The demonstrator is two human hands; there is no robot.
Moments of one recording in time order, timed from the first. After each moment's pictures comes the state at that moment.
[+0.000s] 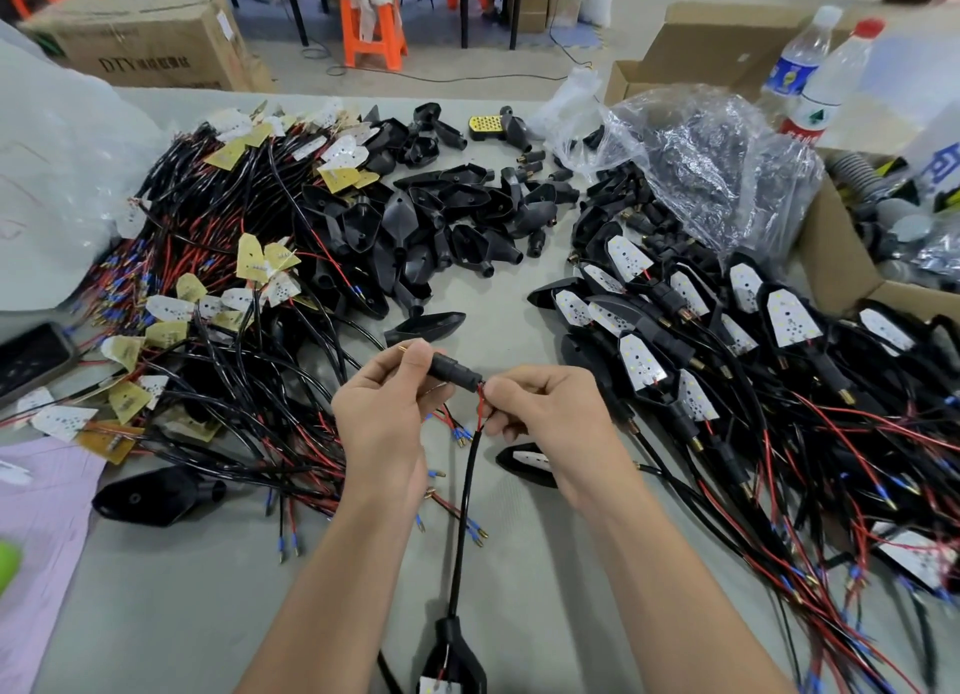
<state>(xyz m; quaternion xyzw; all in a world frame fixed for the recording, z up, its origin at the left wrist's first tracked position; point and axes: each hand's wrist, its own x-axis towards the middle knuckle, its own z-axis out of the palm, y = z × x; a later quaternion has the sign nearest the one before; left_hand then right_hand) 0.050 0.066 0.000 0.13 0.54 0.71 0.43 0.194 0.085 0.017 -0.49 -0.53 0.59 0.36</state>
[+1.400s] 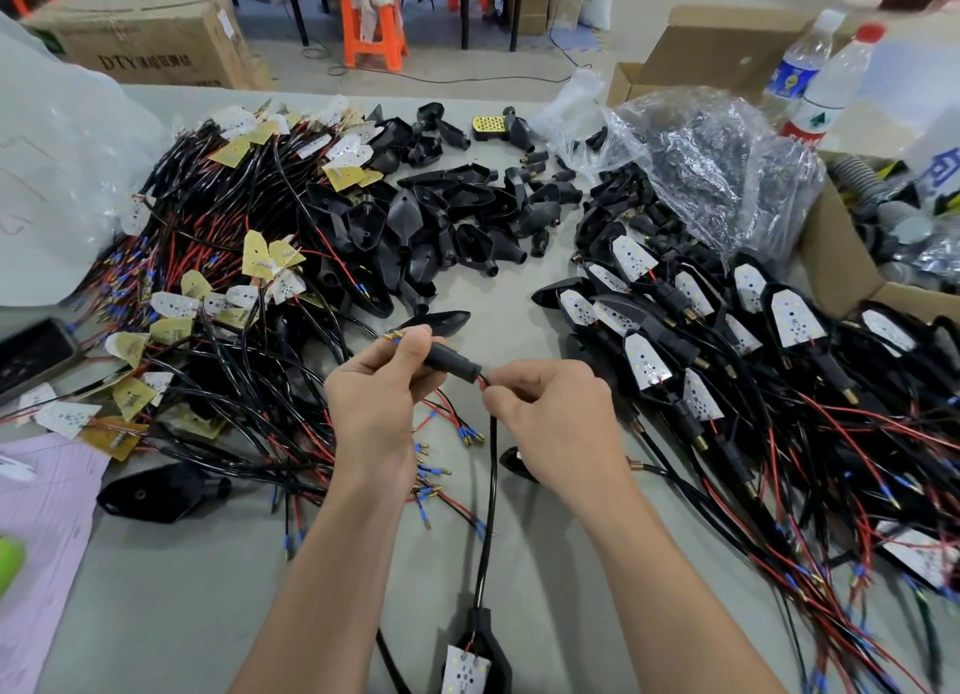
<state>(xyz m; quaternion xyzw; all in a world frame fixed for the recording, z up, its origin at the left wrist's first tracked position) 0.038 0.063 0.016 0.19 0.54 0.69 0.44 0.185 0.073 0.032 -0.60 -0.64 0.37 0.31</state>
